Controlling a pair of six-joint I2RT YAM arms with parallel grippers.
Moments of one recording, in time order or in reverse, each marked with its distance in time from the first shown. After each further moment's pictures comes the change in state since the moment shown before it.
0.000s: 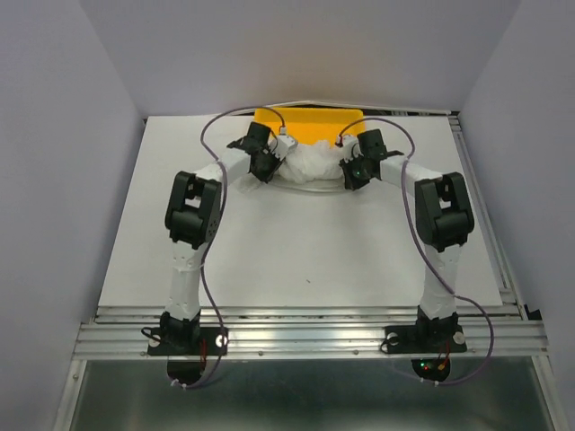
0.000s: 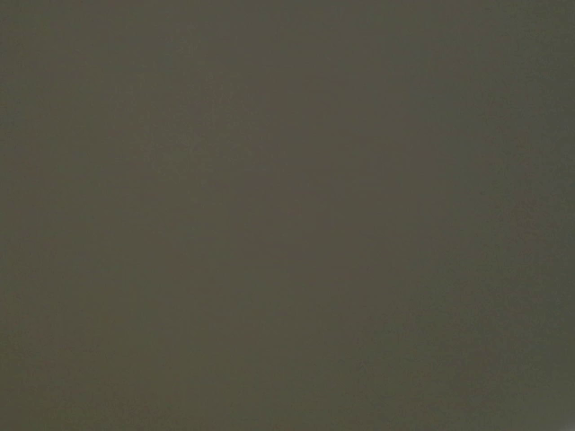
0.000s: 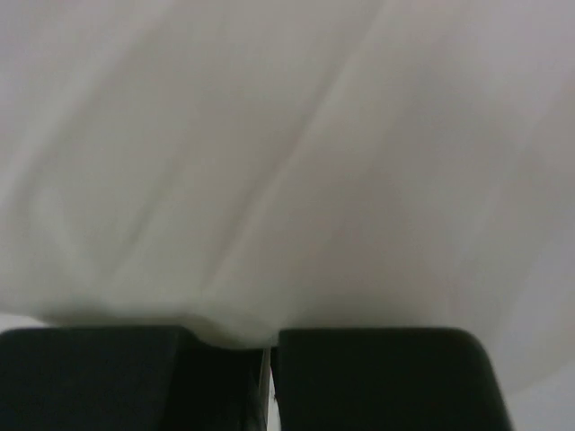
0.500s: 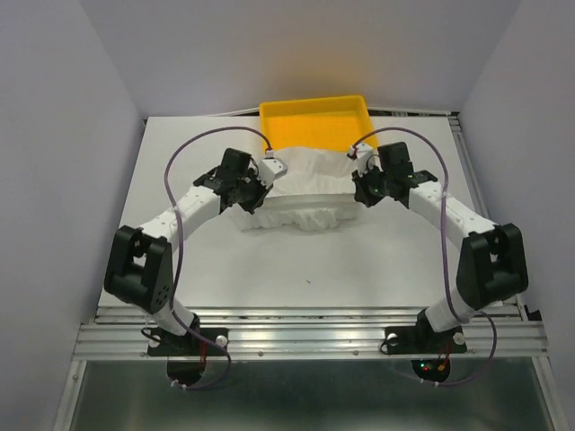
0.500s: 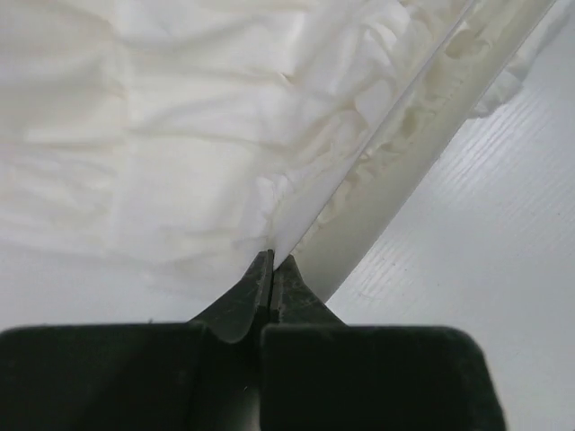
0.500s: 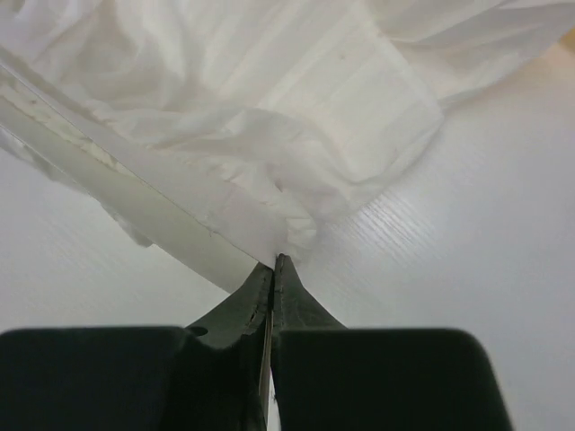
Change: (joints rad) left arm -0.040 -0.515 -0.402 -0.039 0.045 -0.021; right arm 0.033 -0.451 -0.208 -0.092 -0.024 -0.039
